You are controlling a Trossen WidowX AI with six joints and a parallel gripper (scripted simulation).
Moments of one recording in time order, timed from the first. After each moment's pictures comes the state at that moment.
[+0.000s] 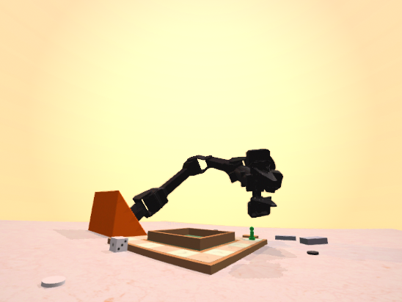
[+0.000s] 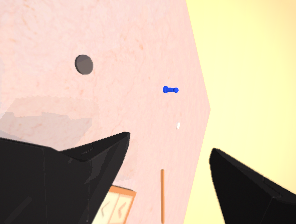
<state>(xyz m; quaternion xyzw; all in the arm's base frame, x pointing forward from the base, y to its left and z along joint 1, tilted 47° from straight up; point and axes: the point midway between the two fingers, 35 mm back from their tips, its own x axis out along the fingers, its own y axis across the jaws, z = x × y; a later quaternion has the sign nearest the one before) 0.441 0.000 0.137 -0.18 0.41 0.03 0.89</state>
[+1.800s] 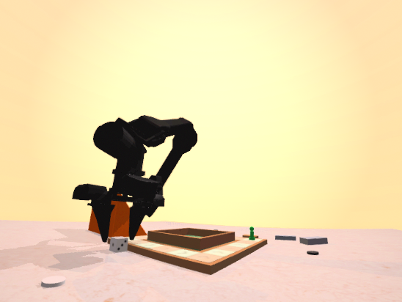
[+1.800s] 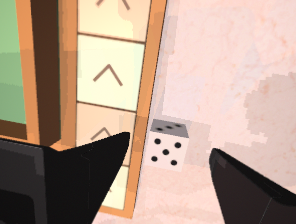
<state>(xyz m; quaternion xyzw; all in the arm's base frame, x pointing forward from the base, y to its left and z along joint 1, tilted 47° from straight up) 0.216 -0.104 -0.098 0.26 0.64 0.29 0.66</state>
